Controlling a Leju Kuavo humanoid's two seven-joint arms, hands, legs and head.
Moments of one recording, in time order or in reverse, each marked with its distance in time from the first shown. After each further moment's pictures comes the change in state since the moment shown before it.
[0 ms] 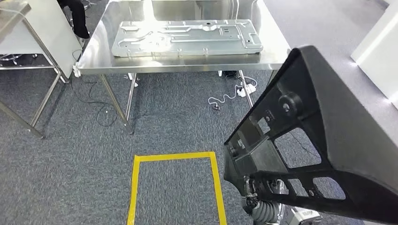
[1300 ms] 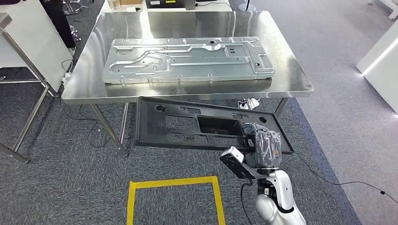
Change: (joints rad) left arm 0.000 0.029 -0.055 0.002 -0.116 -0.024 0.044; right arm -0.454 -0.285 -0.078 0.348 1.037 -0.230 0.574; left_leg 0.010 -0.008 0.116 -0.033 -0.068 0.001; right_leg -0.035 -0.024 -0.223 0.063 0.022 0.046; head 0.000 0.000
